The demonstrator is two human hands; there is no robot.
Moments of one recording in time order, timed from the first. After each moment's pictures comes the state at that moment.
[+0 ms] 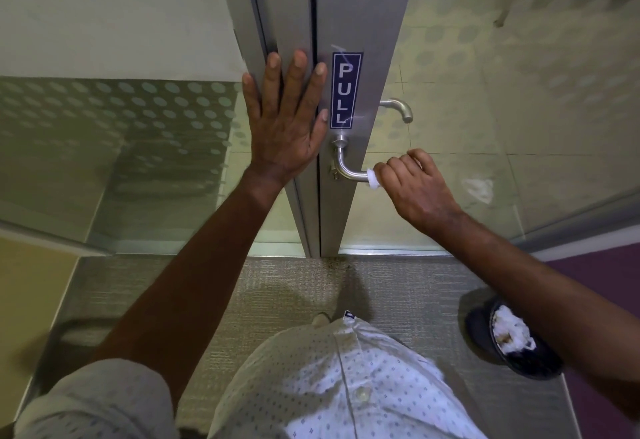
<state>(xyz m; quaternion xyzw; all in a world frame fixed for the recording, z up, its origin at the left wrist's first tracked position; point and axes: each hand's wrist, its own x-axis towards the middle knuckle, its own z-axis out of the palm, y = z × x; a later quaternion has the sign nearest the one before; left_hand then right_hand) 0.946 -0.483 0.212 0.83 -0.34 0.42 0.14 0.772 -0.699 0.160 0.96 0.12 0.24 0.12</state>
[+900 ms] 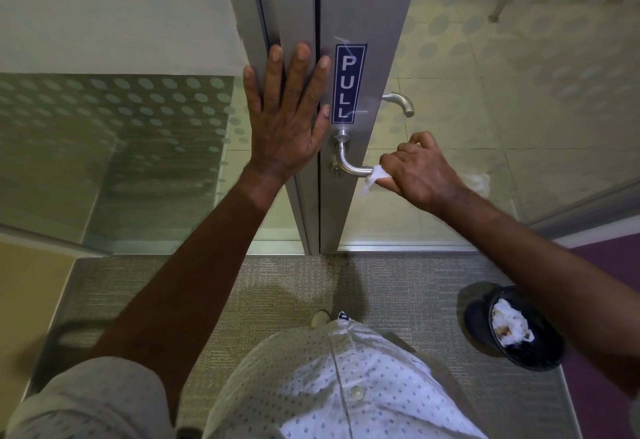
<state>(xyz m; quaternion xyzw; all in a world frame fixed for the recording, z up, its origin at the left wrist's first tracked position) 0.949 -0.481 0.208 0.82 -0.35 0.42 0.15 0.794 -0.715 0.172 0.97 0.16 0.20 0.07</state>
